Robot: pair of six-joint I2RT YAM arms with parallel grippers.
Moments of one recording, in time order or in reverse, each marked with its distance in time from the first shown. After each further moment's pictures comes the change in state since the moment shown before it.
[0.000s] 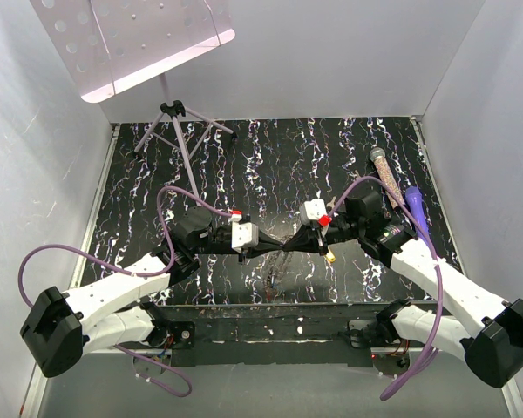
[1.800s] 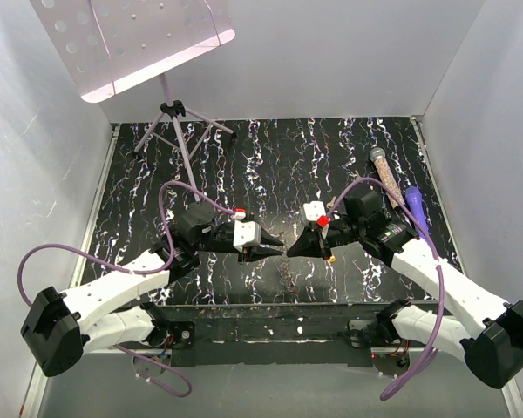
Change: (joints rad) left arm -0.004 0.004 0.061 -0.125 0.044 0.027; right arm -0.002 -0.004 0.013 -0.138 0.005 -0.032
